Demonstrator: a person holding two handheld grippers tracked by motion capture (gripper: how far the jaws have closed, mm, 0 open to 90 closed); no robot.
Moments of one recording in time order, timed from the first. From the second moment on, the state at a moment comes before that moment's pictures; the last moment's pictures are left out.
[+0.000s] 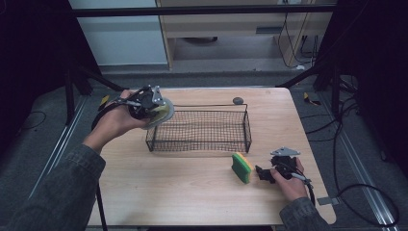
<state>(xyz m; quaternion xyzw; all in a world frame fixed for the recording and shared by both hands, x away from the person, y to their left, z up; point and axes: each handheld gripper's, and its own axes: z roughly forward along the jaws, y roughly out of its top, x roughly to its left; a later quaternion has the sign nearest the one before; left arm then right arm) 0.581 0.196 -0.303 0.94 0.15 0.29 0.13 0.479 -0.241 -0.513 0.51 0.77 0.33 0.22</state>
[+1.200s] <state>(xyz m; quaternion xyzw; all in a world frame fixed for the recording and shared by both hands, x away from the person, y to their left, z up) 0.609 0.169 -0.314 0.94 0.11 0.31 0.11 0.483 -0.243 -0.513 0.51 0.77 0.33 0.22</state>
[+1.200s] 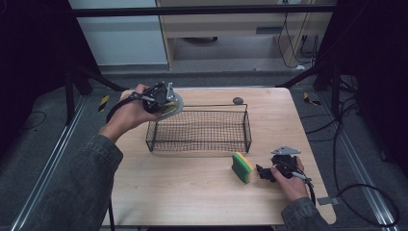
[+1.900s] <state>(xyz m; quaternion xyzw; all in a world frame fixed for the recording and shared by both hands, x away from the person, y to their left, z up) 0.604 0.158 -0.343 0.95 0.07 0.28 0.09 0.482 -0.243 -0.513 0.51 0.77 0.33 0.22</state>
